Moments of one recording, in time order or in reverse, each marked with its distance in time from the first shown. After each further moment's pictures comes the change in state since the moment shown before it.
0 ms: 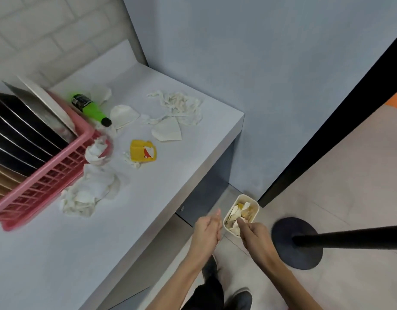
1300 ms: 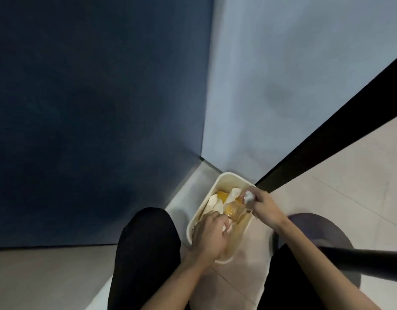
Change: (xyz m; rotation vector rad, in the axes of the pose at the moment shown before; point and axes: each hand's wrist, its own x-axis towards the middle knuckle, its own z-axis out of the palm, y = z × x) left_hand 0.389 -0.472 0.189 0.821 -0.161 0.265; right_hand 0.423 0.443 0.009 -0.183 -0.014 0.029
